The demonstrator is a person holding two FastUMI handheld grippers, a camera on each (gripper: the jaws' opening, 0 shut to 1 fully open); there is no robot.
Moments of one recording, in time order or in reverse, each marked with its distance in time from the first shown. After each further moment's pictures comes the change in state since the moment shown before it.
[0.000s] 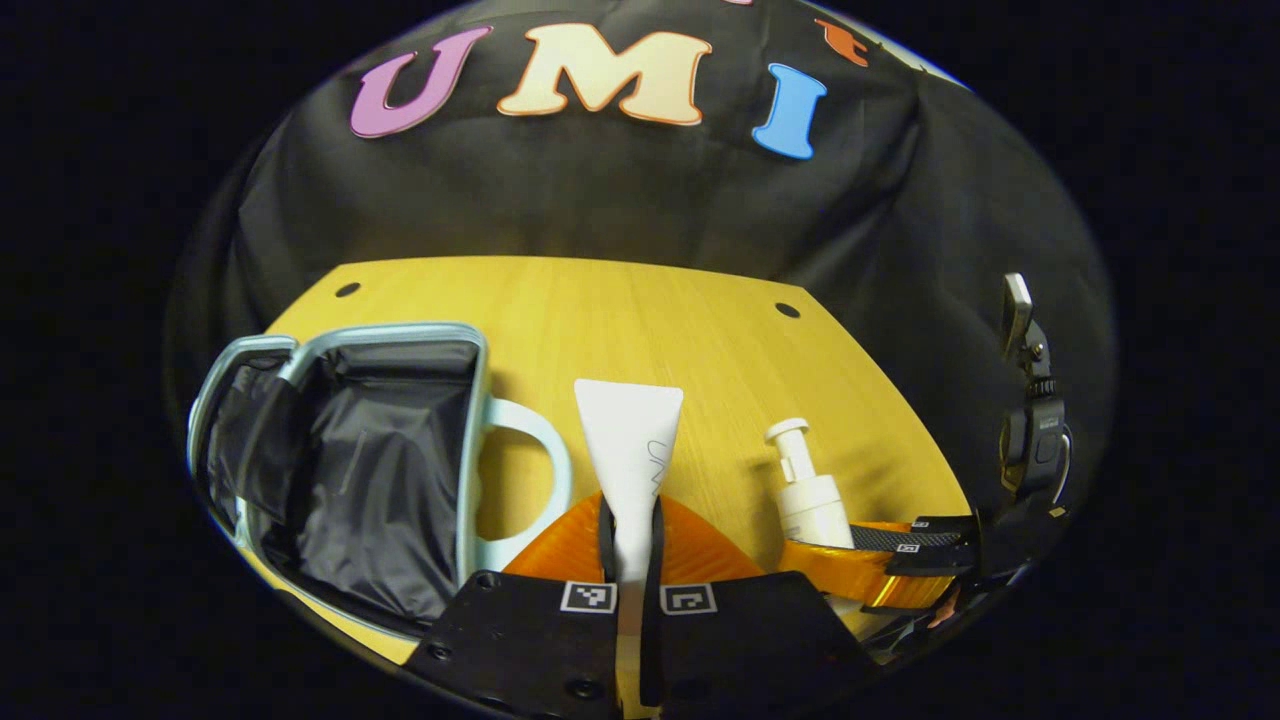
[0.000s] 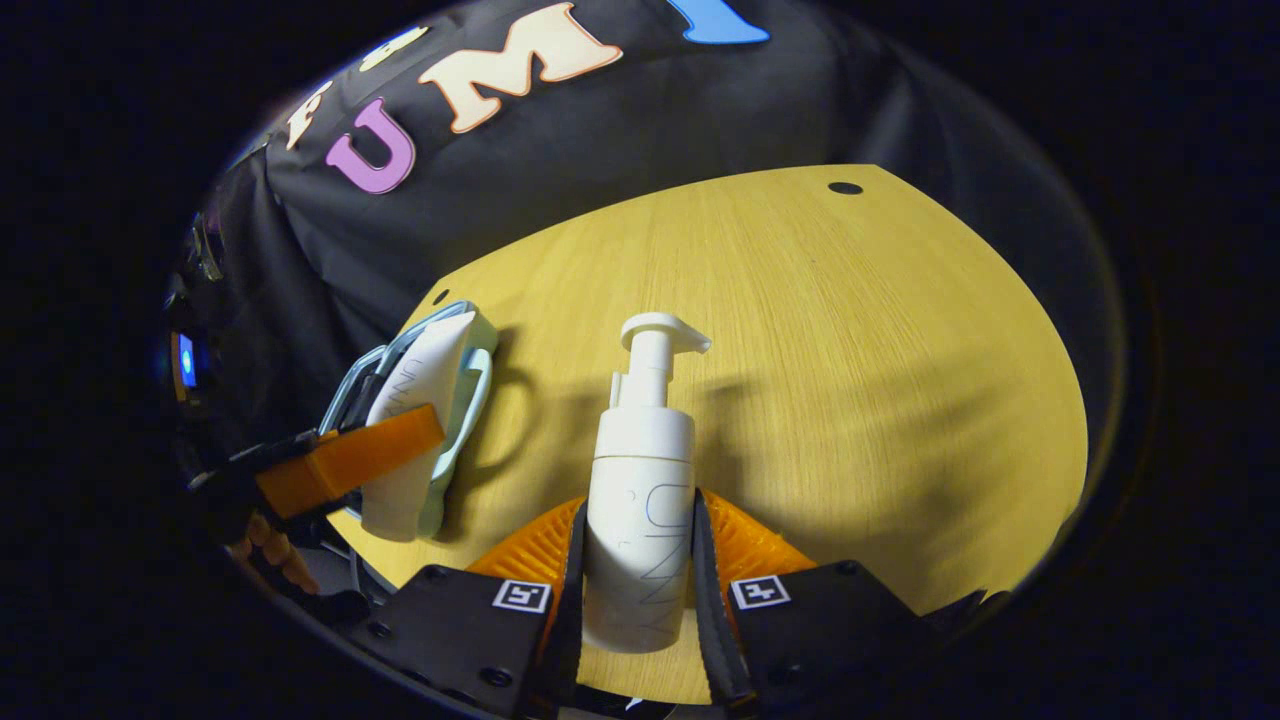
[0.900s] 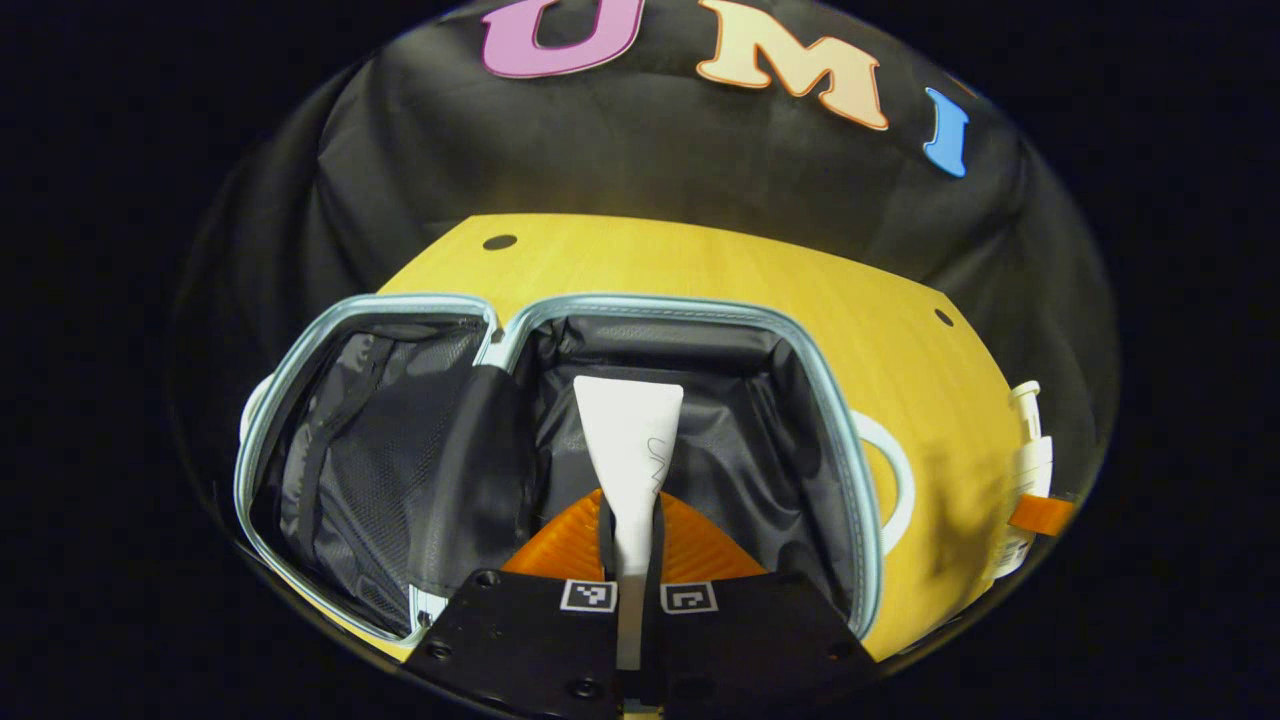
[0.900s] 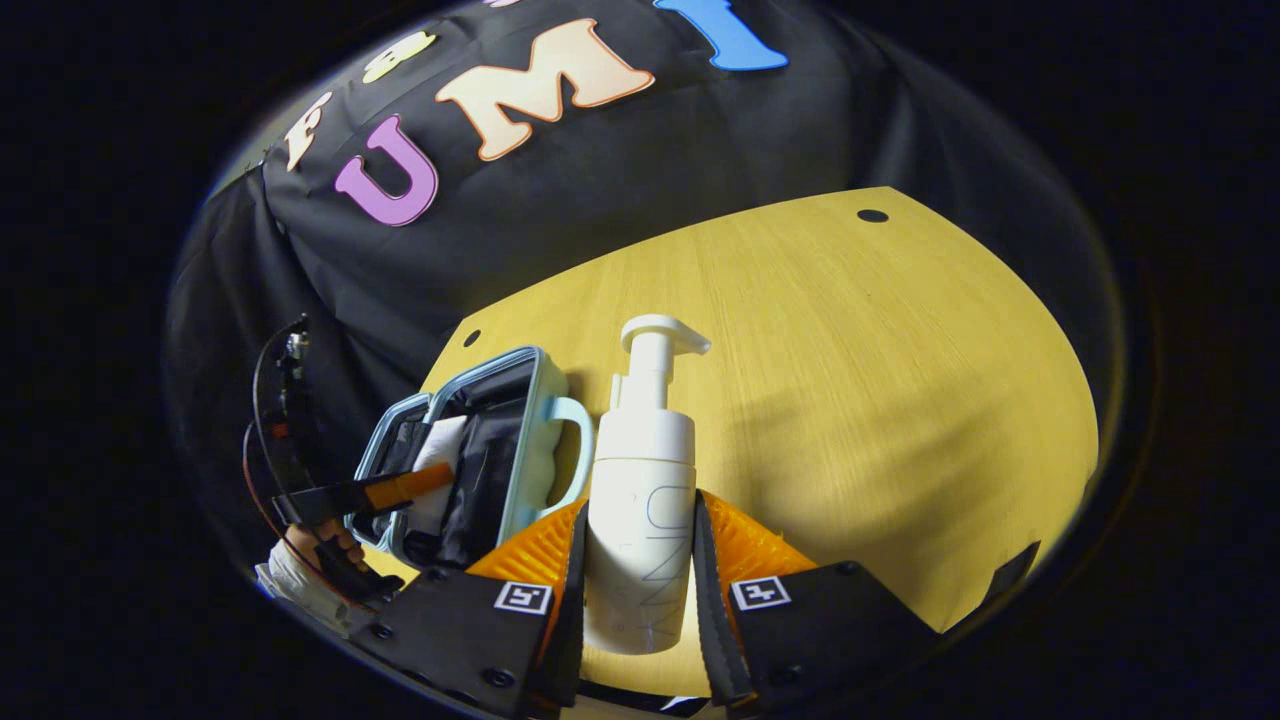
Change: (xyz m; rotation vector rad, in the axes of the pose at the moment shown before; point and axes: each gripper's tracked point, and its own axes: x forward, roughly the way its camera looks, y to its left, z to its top) left arm 0.020 0.217 -0.028 -0.104 0.153 0.168; right arm 0.007 0.106 0.025 0.078 -0.090 -0.014
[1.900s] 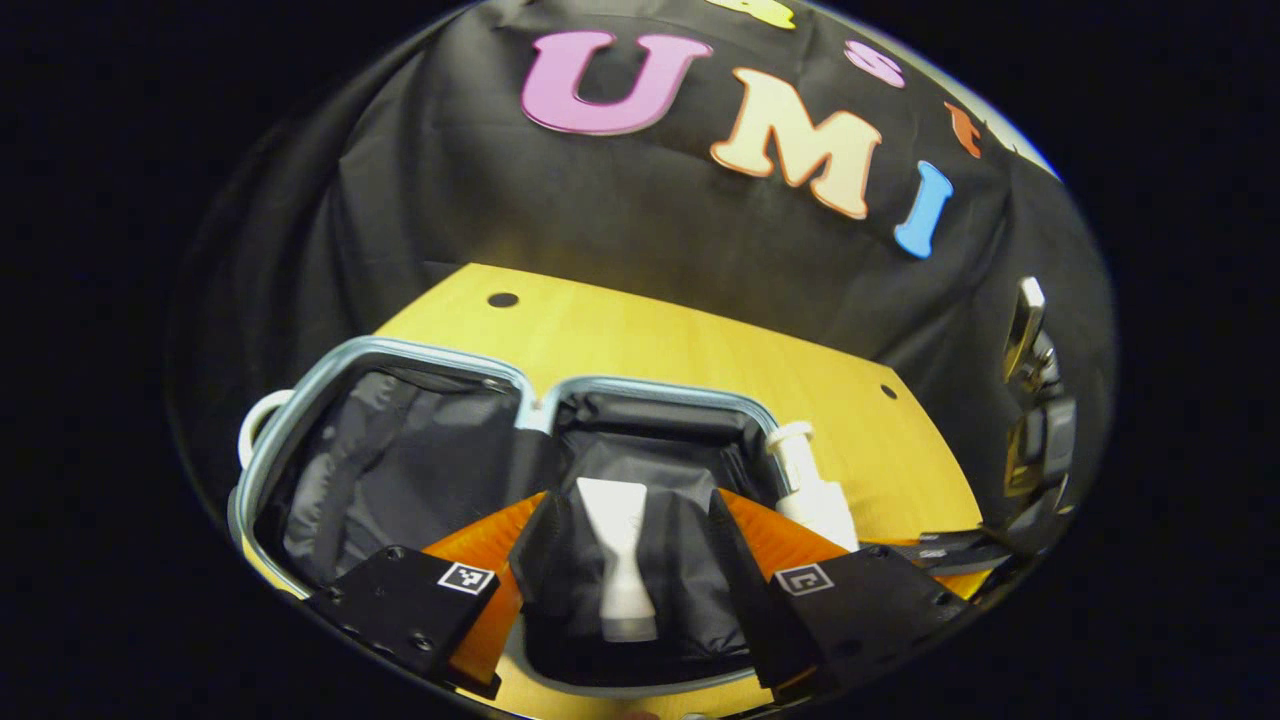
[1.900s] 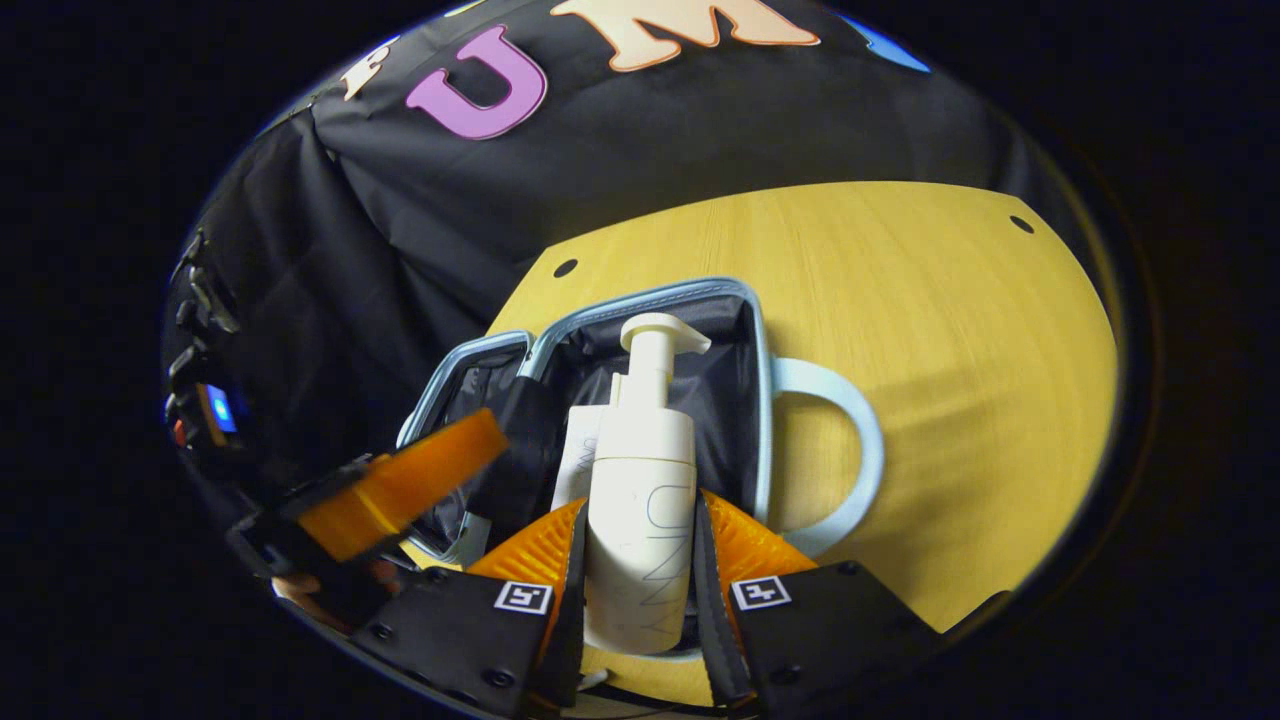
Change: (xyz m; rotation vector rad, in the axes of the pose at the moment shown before) left arm -0.080 0.046 0.064 -0.091 -0.269 -0.110; right arm 0.096 0.179 -0.051 -0.121 0.175 0.115
